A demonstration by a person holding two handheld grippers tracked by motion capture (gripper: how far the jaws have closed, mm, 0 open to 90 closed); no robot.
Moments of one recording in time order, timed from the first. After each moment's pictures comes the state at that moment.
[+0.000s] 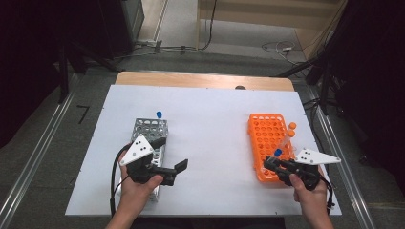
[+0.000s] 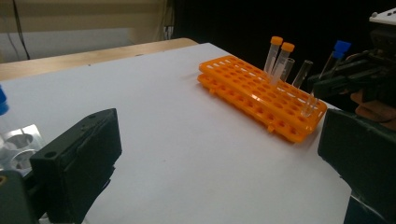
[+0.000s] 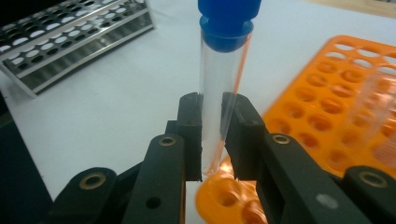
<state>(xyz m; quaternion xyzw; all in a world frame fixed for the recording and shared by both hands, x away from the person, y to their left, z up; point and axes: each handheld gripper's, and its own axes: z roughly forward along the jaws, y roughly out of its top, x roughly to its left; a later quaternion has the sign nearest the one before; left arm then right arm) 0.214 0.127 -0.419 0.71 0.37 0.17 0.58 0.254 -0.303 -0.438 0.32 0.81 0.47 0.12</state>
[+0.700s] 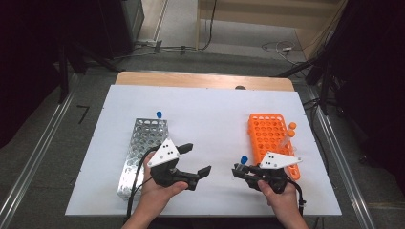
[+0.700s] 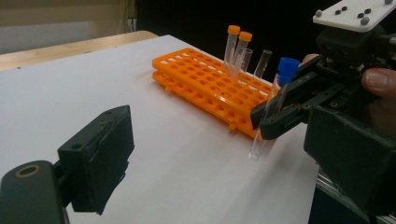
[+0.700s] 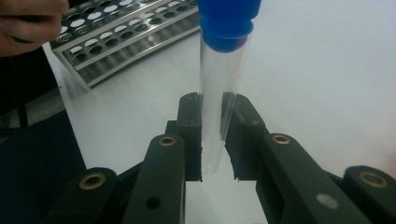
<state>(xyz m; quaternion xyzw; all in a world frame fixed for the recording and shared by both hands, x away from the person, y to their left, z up) 0.218 0.079 -0.422 0.74 0.32 0.13 0.58 0.245 -0.227 -0.448 0.26 0.84 0.47 0.07</state>
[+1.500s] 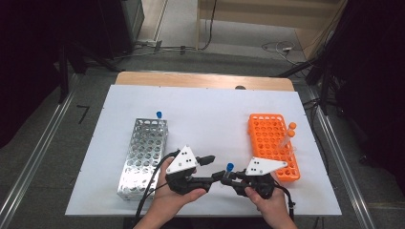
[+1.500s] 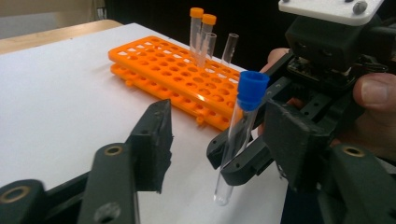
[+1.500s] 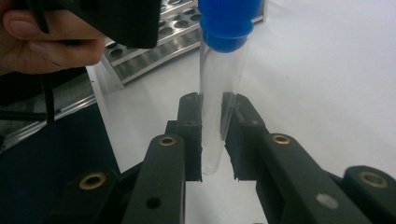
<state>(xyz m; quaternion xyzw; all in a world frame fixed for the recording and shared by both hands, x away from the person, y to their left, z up) 0.211 0.044 -0.428 0.76 0.28 0.10 0.58 0.232 -0.197 -0.450 0.22 0.85 0.47 0.05</state>
